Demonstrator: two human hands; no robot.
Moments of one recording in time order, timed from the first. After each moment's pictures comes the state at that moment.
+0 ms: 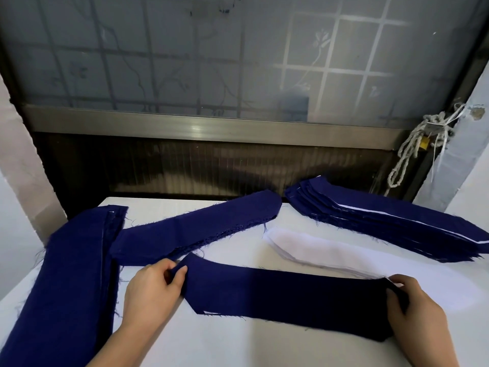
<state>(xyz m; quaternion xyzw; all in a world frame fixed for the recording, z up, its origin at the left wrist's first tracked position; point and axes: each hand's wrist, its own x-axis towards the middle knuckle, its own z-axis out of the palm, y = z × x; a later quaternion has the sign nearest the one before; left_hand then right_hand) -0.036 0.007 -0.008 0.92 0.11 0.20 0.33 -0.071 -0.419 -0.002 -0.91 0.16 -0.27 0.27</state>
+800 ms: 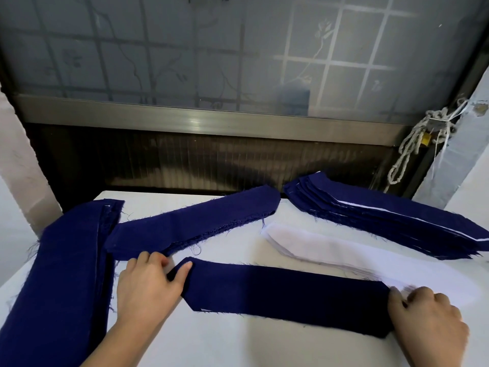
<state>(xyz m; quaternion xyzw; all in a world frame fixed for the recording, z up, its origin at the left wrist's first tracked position) -0.033 0.004 -0.015 0.94 0.14 0.24 0.19 -0.067 -0.422 0.000 -0.90 0.36 -0.19 0.13</state>
